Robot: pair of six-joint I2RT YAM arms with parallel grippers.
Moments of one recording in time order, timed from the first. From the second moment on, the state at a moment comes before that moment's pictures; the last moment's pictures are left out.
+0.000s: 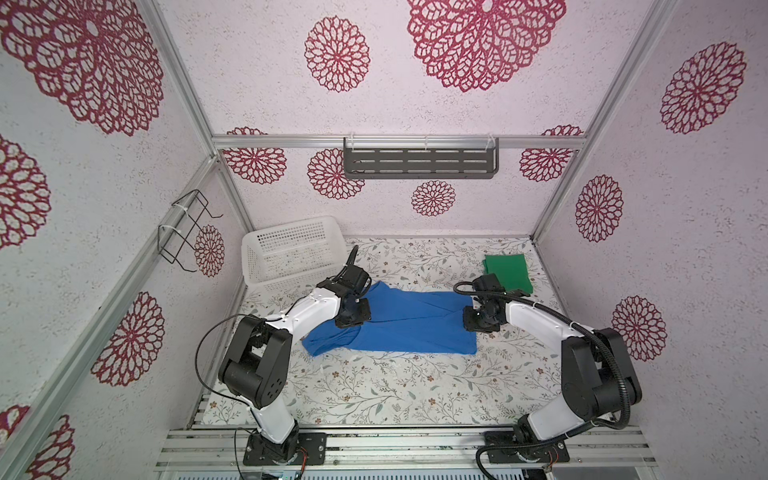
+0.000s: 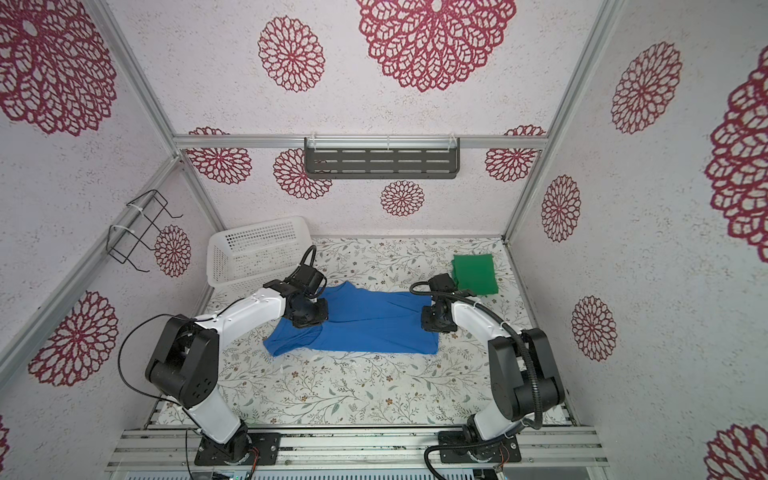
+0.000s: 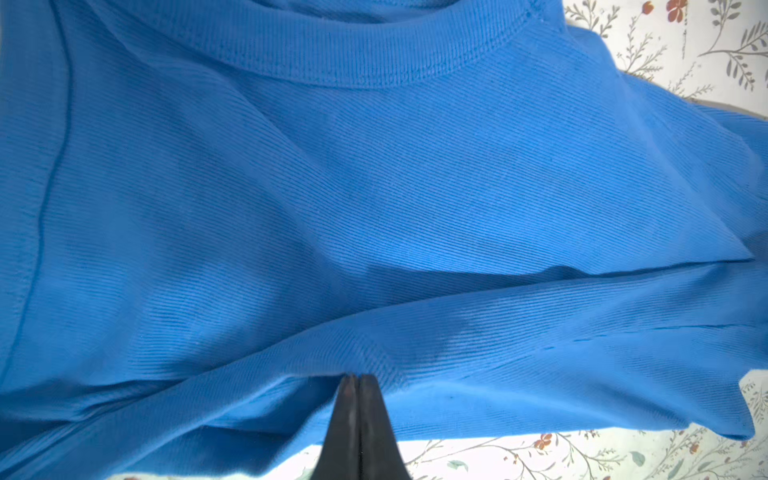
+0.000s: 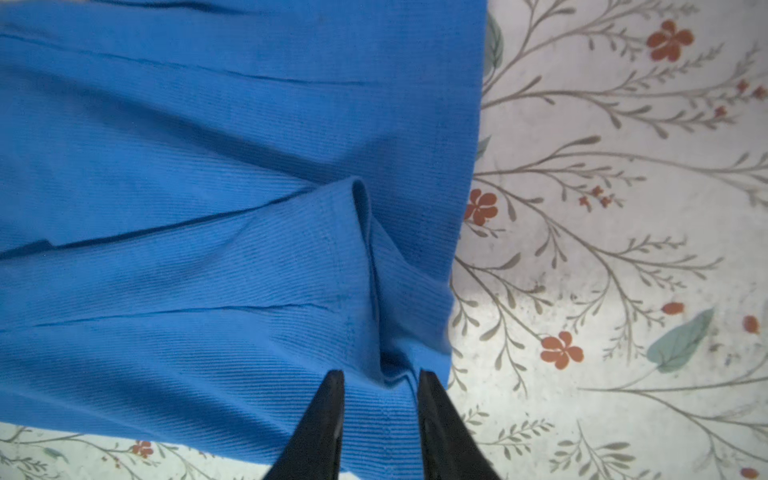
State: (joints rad) left arm -0.47 1.73 1.19 -0.68 0.02 -0.61; right arm 0.30 1.56 0.98 -0.65 -0.03 0.36
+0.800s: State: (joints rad) left arm -0.48 1.73 1.17 -0.67 0.02 -0.62; right arm 0.30 1.66 1.03 -0.61 -0.07 0.35
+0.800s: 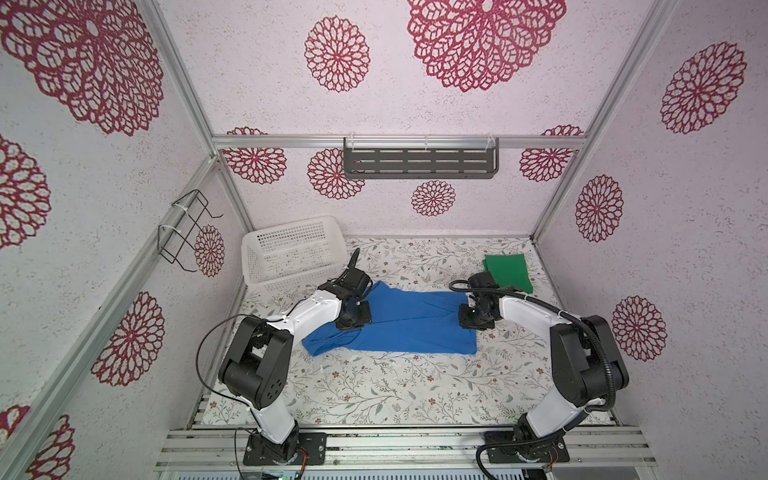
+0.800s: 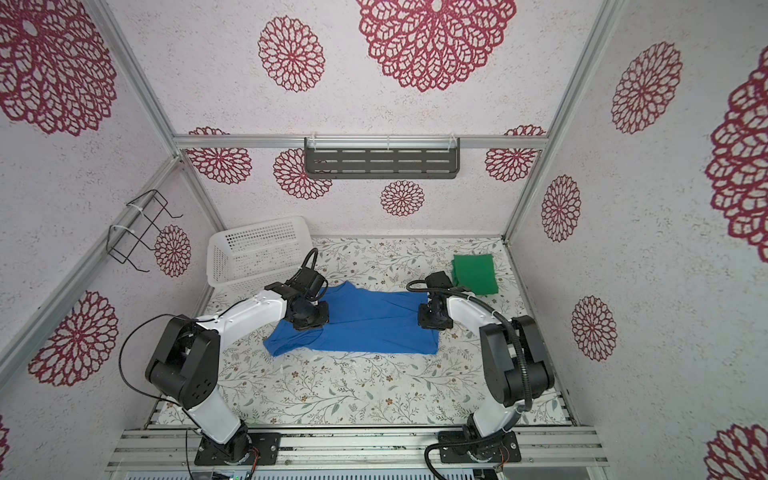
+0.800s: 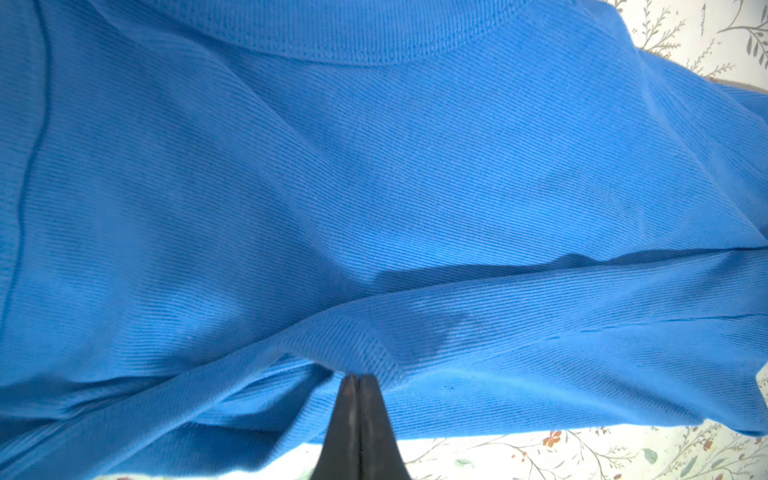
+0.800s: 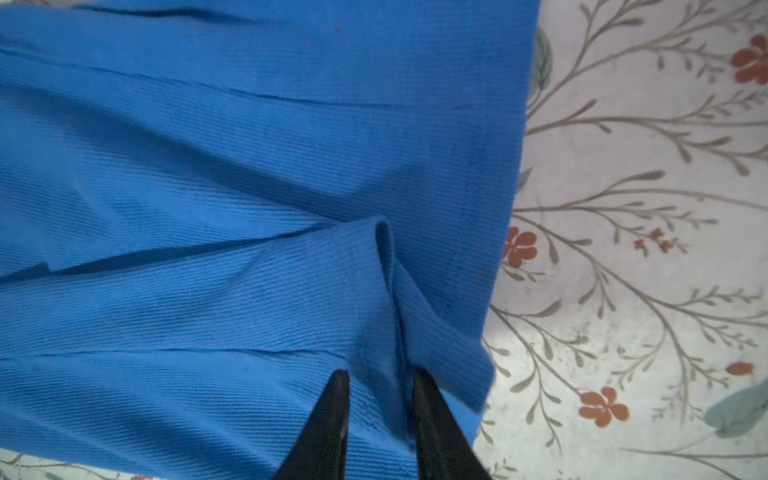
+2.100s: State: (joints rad) left arm -0.47 2.03 1.53 -0.80 0.01 -0.42; right arm 0.15 1.60 0.99 -0.55 -0.01 0.35
